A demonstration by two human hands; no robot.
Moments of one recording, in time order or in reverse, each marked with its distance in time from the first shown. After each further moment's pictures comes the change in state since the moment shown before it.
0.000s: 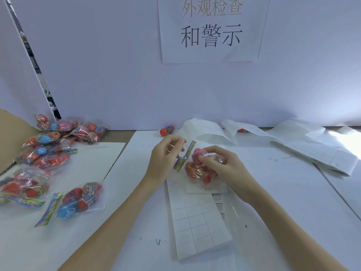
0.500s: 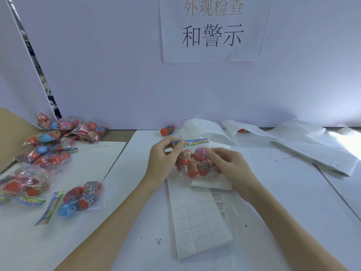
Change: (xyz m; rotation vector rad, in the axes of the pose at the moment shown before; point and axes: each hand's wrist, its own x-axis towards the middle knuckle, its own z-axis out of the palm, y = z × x) left_hand 0.000 -0.001 0.002 -0.061 0.090 -0.059; right_hand 0.003 0.004 -0.003 0.063 0.084 0.016
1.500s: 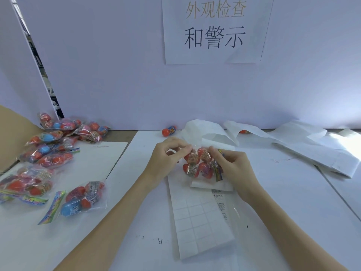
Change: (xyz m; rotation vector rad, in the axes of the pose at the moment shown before) left_hand 0.003 0.010 -0.011 0.032 -0.212 0.039; right_hand -0.002 0.001 0.003 -0.087 0.088 -0.107
